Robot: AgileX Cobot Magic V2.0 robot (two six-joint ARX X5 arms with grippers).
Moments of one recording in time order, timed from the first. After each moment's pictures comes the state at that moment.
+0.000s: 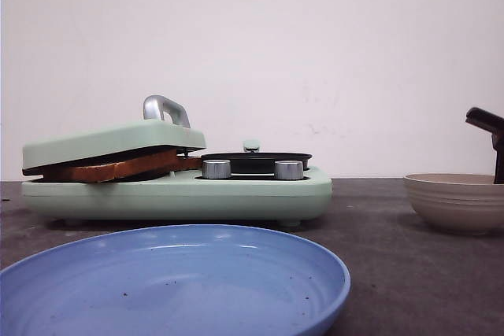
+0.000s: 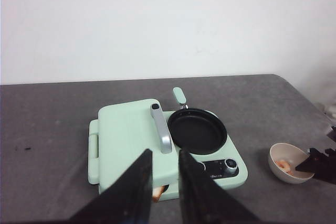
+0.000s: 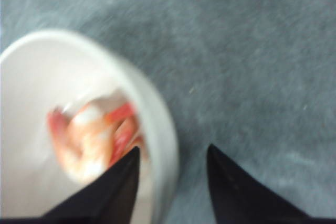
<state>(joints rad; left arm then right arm) -0.33 0.72 1.58 -1.11 0.02 -0.14 -0.11 1.57 0.79 -0.25 -0.34 0.54</state>
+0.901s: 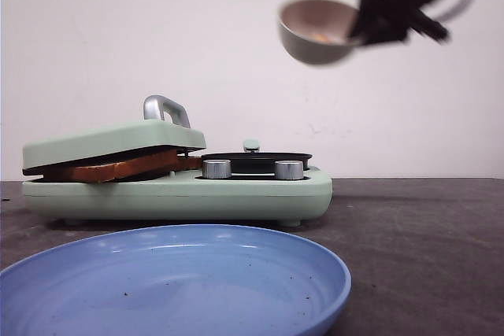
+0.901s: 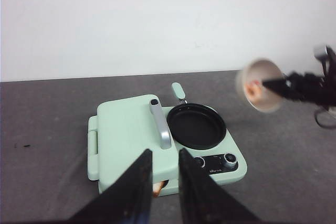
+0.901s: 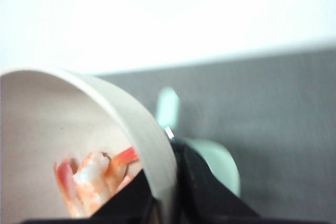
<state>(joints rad) -0.34 0.72 1.58 -1.12 0.02 -0.14 0.32 1.53 1.22 0.06 -0.14 0.38</state>
